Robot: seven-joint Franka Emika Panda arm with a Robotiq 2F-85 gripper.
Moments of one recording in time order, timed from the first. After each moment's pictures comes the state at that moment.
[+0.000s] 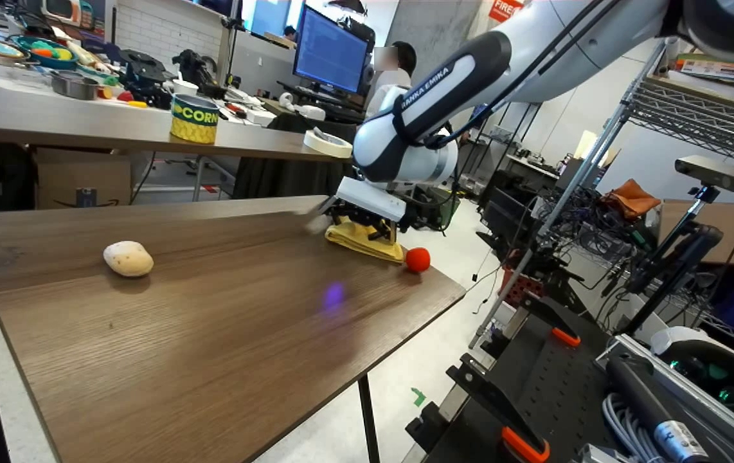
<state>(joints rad) 0.07 1.18 -0.25 -1.36 0.25 2.63 0.70</state>
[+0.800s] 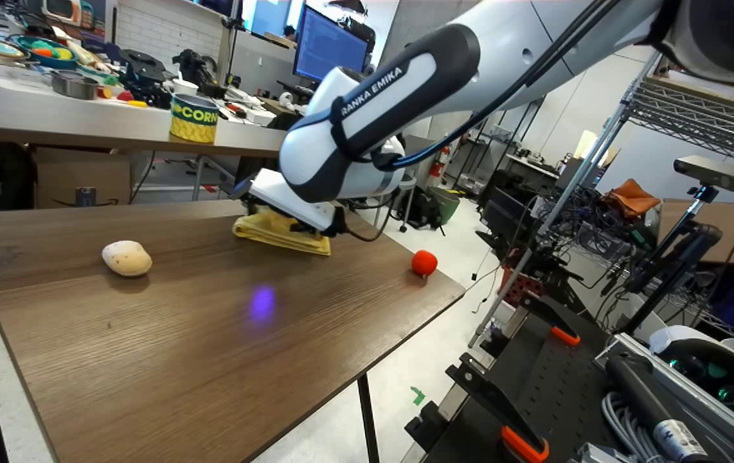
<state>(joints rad) 0.24 1.27 -0.19 -1.25 0.21 2.85 0.78</state>
